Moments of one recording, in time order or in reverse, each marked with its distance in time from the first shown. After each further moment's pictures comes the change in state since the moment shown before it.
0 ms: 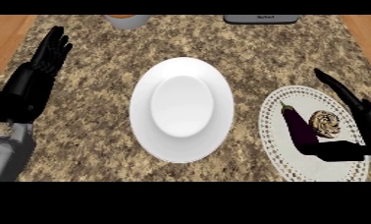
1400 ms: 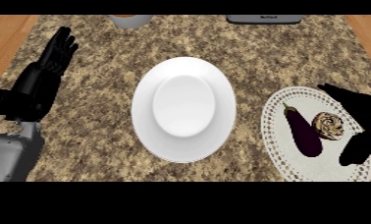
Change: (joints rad) left arm -0.007 -0.092 0.056 0.011 -0.082 -0.063 0.014; right arm -0.161 -0.185 0.134 0.061 0.362 0.499 0.694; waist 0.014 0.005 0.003
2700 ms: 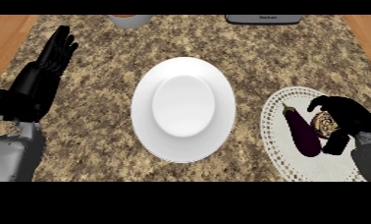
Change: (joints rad) left arm 0.002 -0.098 0.096 -0.042 -0.099 -0.092 0.056; right arm -0.053 0.221 -0.079 0.392 0.367 -0.172 -0.294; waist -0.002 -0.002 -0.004
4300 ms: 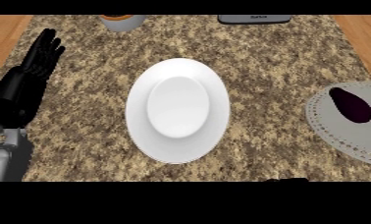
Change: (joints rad) left arm 0.044 0.026 0.041 -0.041 0.008 -0.007 0.020; right arm 0.775 0.545 0.595 -1.128 0.859 -0.530 0.807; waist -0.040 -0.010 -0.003
